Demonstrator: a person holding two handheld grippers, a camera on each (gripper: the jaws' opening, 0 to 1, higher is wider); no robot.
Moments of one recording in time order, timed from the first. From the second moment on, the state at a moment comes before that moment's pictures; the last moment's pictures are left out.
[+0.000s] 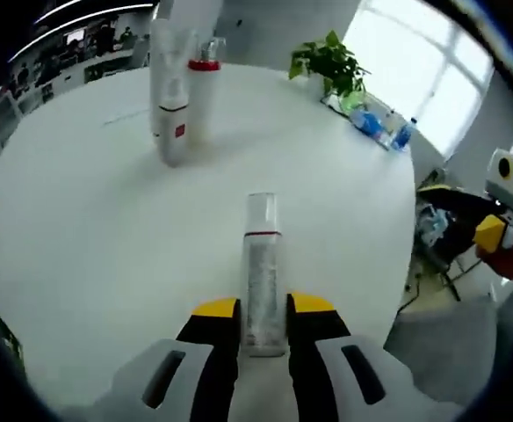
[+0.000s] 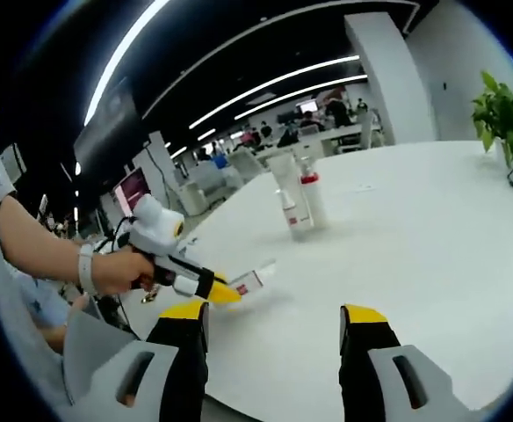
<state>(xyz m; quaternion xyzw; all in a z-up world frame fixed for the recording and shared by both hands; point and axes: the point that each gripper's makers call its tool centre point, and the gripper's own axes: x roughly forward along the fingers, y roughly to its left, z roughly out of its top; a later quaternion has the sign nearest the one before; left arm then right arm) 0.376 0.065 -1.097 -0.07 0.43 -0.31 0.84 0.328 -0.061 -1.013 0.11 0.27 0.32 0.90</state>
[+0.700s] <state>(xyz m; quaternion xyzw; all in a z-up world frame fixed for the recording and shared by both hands) 0.342 0.071 -1.007 -0.36 0.30 -0.27 0.84 0.330 -0.009 -1.000 0.22 0.29 0.37 0.85</state>
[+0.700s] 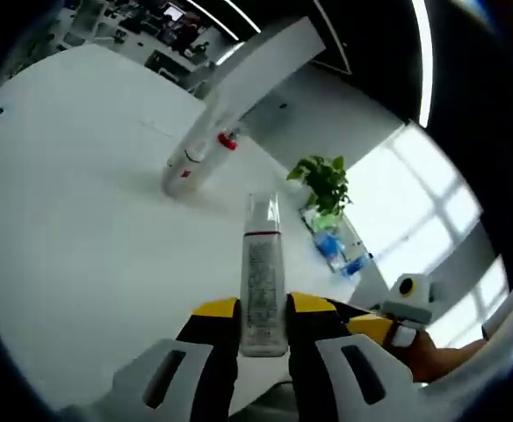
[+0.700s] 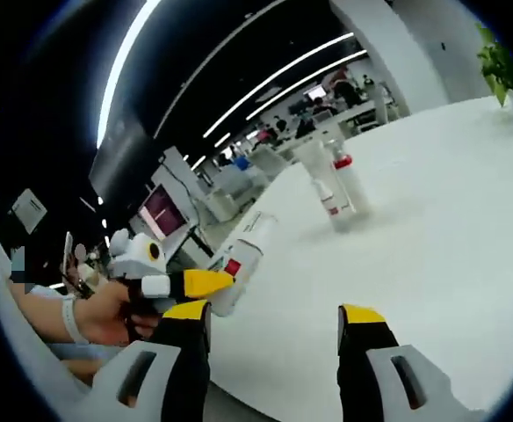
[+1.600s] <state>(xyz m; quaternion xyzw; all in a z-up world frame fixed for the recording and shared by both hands) 0.312 0.084 -0.972 -0.46 0.23 -0.26 0.82 0.314 0.068 -0.951 0.28 0.31 0.47 0.77</state>
